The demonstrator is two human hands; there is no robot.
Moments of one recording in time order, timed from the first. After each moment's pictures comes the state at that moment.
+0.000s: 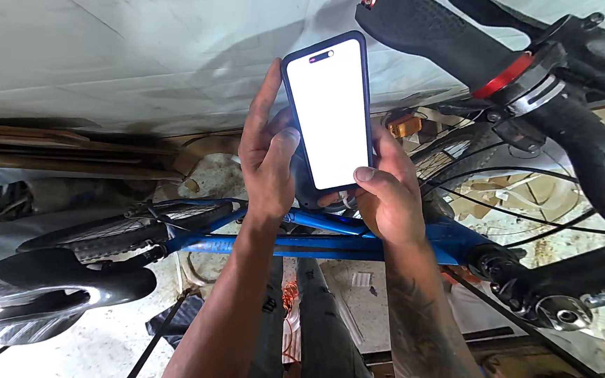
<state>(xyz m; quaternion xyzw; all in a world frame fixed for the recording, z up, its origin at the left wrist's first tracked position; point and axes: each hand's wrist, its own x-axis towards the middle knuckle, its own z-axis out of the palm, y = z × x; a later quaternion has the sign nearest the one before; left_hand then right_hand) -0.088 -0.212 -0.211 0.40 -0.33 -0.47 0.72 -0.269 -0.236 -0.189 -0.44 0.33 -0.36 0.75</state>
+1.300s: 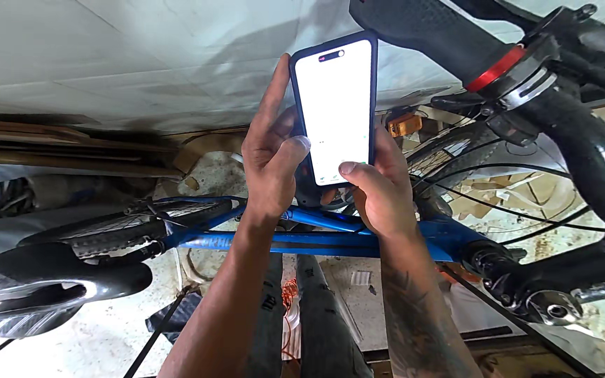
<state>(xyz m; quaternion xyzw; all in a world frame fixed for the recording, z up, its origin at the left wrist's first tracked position) -0.093 -0.211 -0.210 0.36 -0.36 -0.50 0.70 -0.269 -0.235 -0.195 -0.46 0.35 -0.37 0.73</state>
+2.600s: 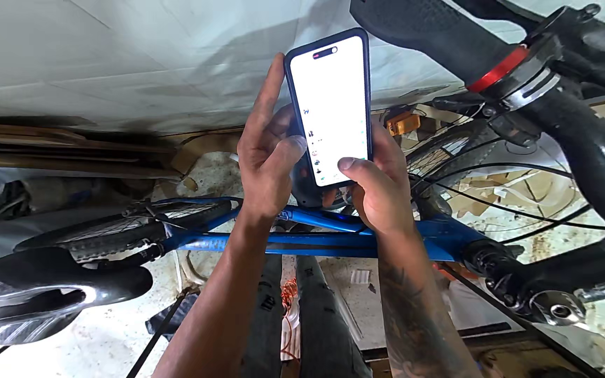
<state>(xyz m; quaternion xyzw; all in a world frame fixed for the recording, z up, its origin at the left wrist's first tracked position) -0.086 -0.212 -0.213 0.35 -0.37 -0.50 0.70 -0.262 -0.239 -0.196 -0.46 0.36 -0.38 0.72</state>
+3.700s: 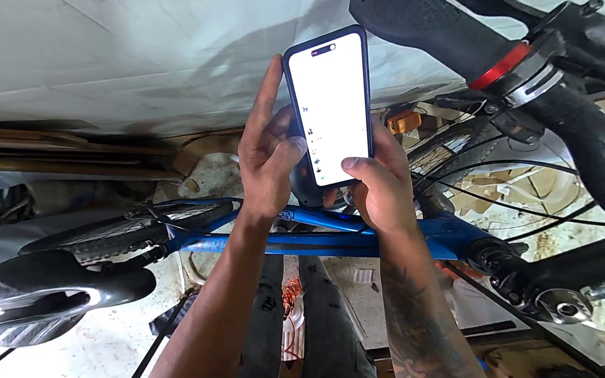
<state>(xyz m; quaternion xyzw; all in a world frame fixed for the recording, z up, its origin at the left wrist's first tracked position) -0.083 -0.211 -0.215 0.36 -0.37 -0.51 0.69 -0.261 -0.239 -0.195 -0.44 0.35 -0.38 0.73</state>
